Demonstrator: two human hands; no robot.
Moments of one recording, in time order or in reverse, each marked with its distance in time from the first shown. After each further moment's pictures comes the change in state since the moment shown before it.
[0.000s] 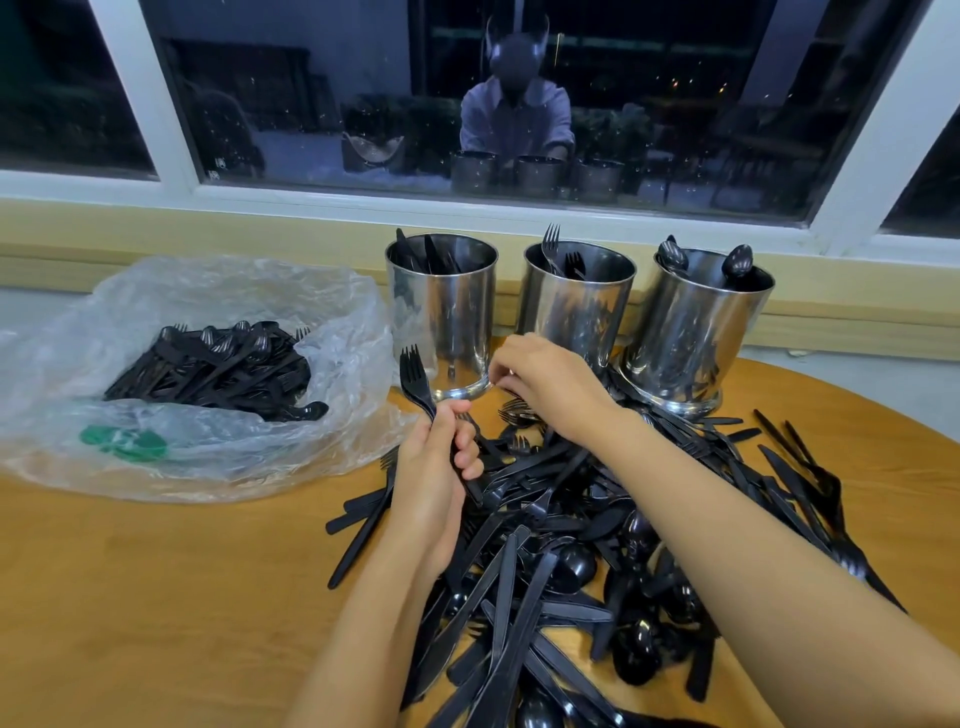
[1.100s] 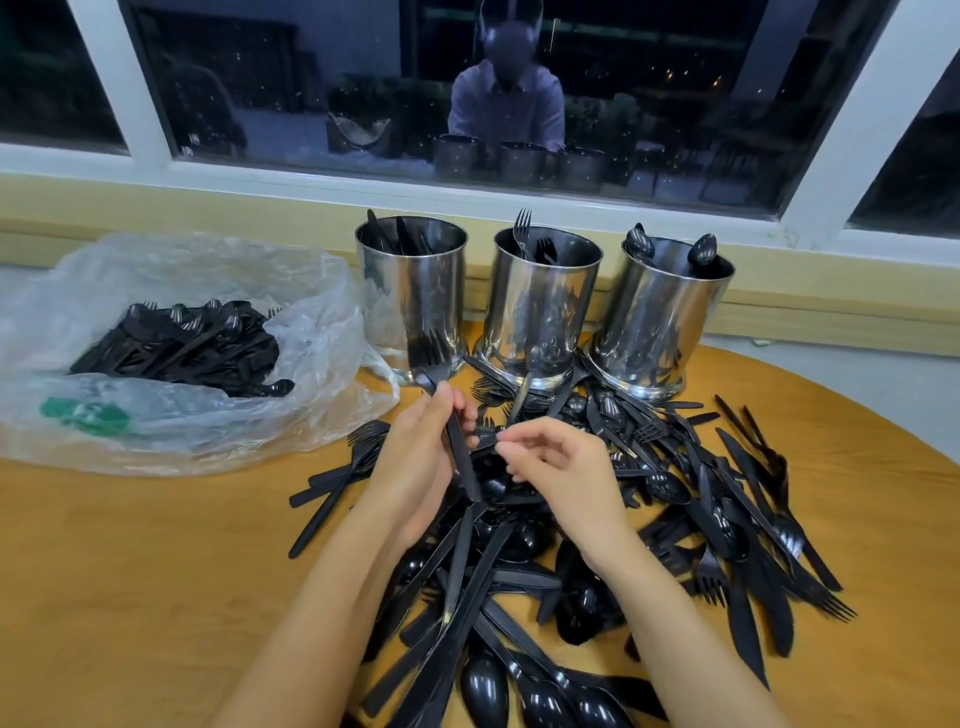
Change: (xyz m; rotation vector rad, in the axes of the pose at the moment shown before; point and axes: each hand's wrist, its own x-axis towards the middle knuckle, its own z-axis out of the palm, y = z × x) left_hand -0.005 -0.007 0.009 0.157 -0.188 -0.017; right_hand -0.116 -0.053 -0.005 1.046 0.257 0.570
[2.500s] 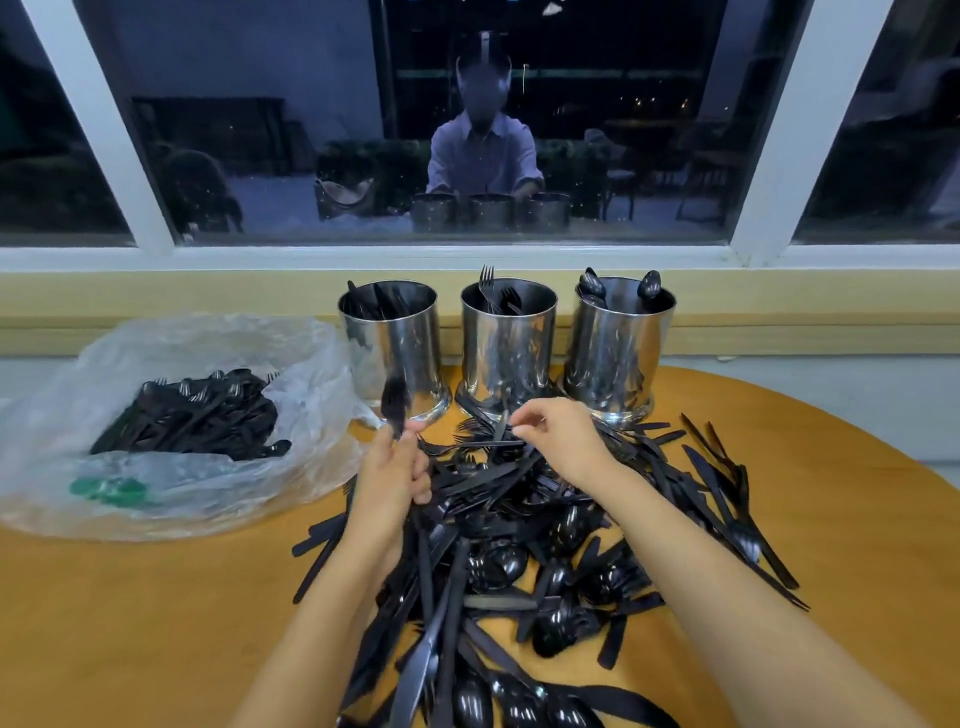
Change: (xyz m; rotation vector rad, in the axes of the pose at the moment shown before) left_hand -0.007 0.023 0.010 0.317 0.192 0.005; right_hand 0.072 -0.007 -0.045 -0.641 -0.036 -0.052
